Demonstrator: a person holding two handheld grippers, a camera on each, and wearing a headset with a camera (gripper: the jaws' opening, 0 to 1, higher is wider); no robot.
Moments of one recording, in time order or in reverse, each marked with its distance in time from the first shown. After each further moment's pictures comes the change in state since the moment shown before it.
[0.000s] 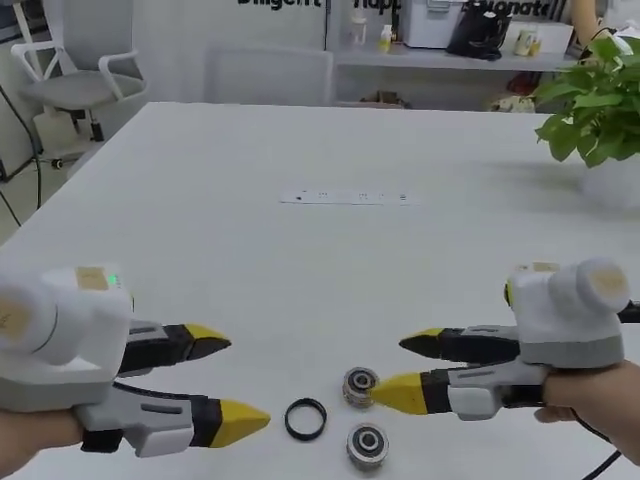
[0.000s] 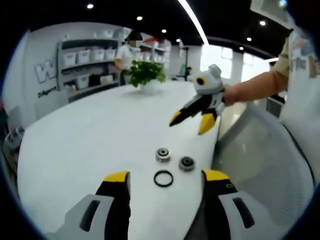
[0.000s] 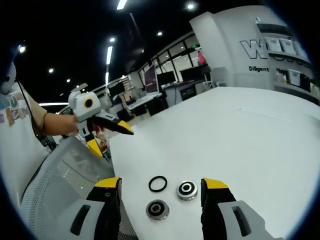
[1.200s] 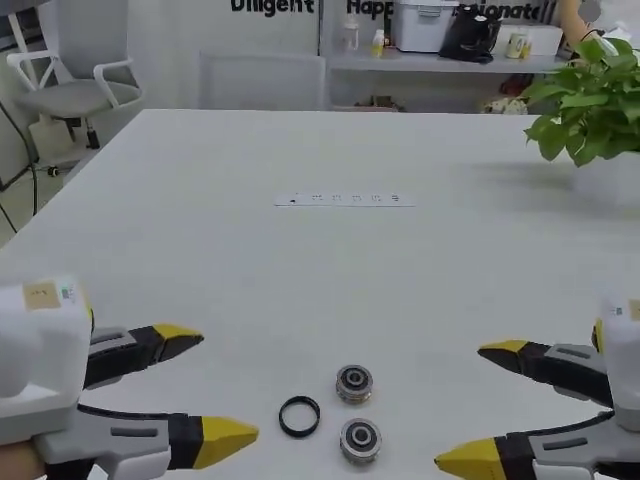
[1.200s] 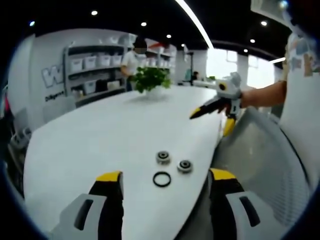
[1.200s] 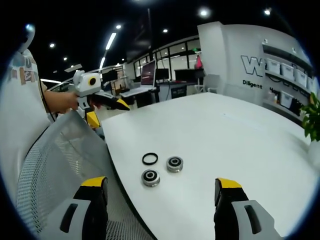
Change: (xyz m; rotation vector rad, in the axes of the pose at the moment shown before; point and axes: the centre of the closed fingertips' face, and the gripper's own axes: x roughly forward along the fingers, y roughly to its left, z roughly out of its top) left arm -0.018 -0.014 0.004 0.007 -0.046 0.069; right arm -0.062 0.010 -0.037 -0.164 0.058 -0.159
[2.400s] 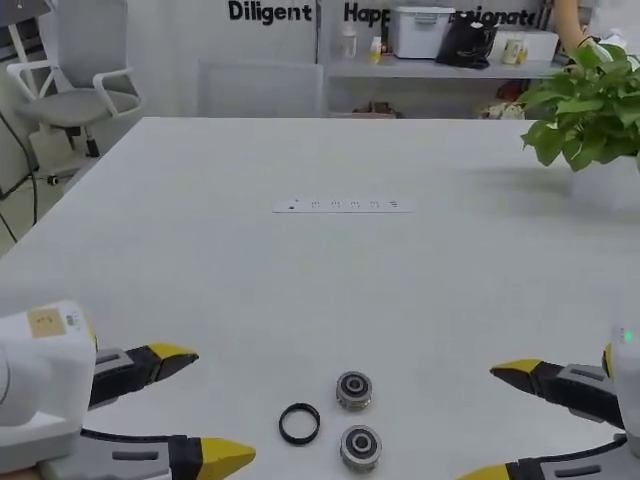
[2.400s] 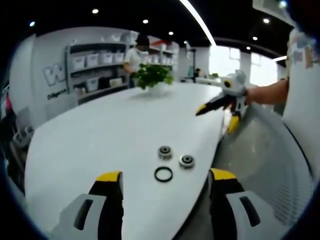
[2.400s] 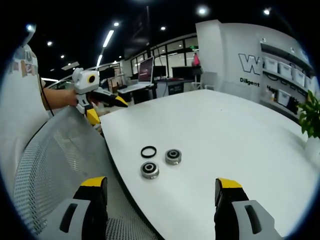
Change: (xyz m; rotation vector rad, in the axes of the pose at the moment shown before) left arm 0.001 0.004 -0.010 -0.006 0.022 0.027; right arm -0.006 0.000 -0.012 0.010 0.020 -0.032
